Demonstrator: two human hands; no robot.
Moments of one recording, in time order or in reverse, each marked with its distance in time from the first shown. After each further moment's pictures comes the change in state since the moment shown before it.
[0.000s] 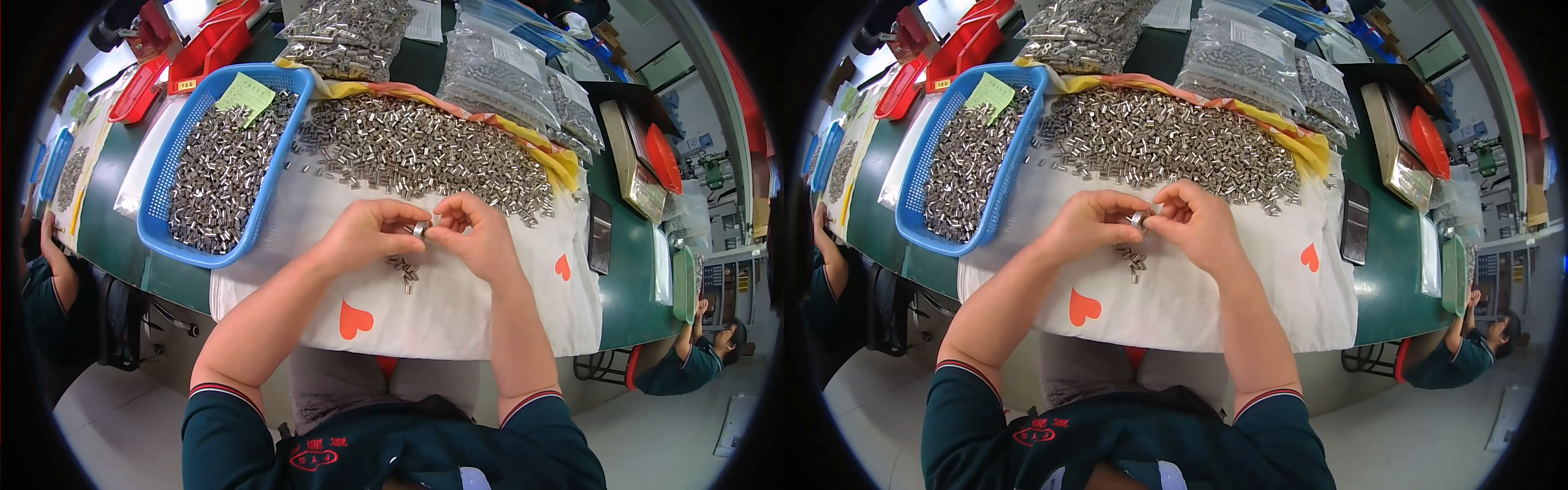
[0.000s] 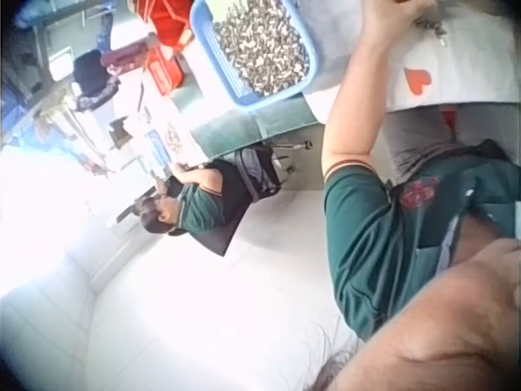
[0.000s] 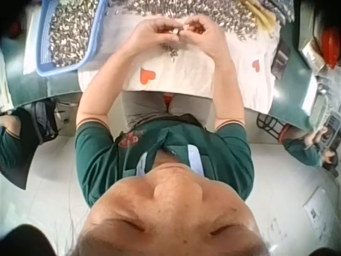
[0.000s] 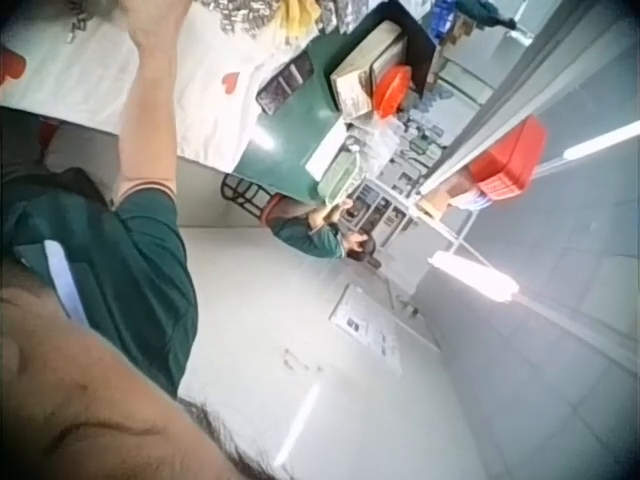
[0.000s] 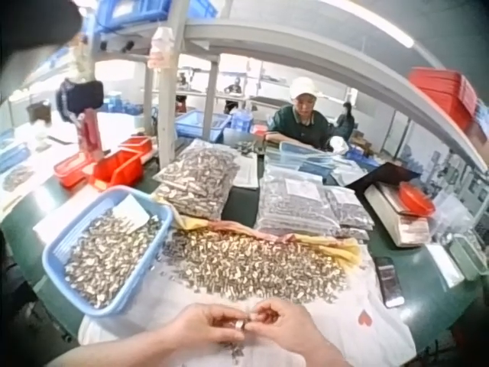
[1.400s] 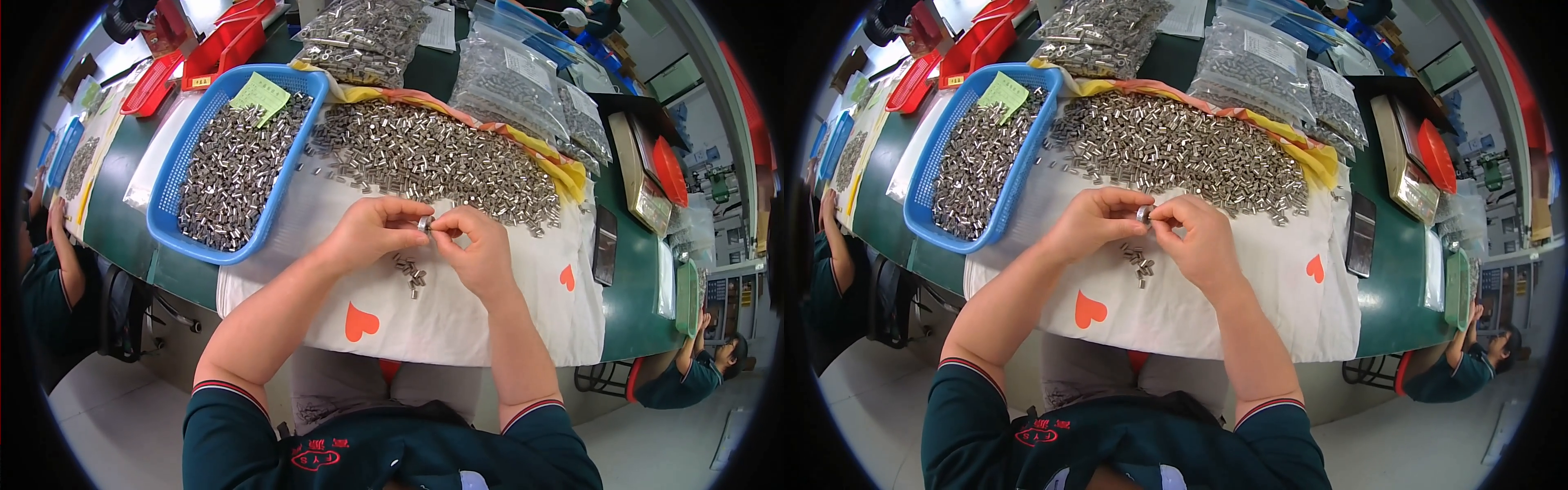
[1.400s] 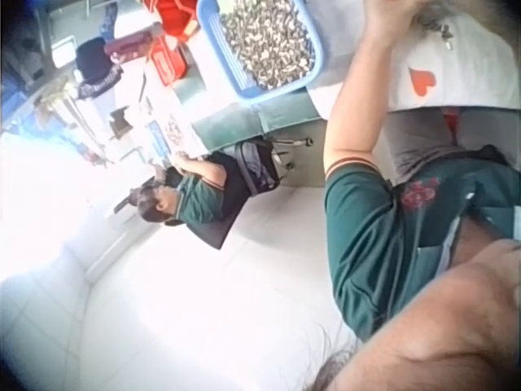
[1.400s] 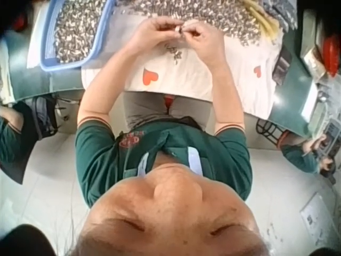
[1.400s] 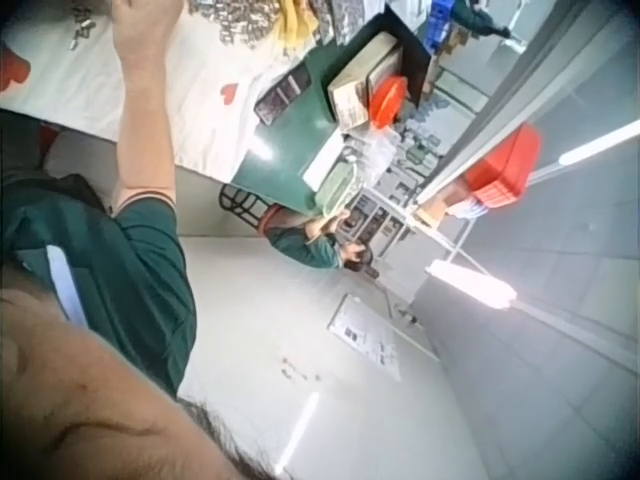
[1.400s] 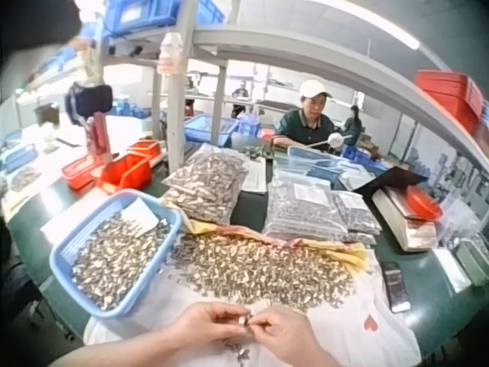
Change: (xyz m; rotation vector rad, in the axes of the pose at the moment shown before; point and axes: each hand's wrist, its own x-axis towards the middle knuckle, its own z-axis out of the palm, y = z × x) left_hand 0.003 -0.001 -0.006 -0.054 0.044 0.039; right_hand -0.003 -0.005 0.012 -0.155 0.091 -0.264
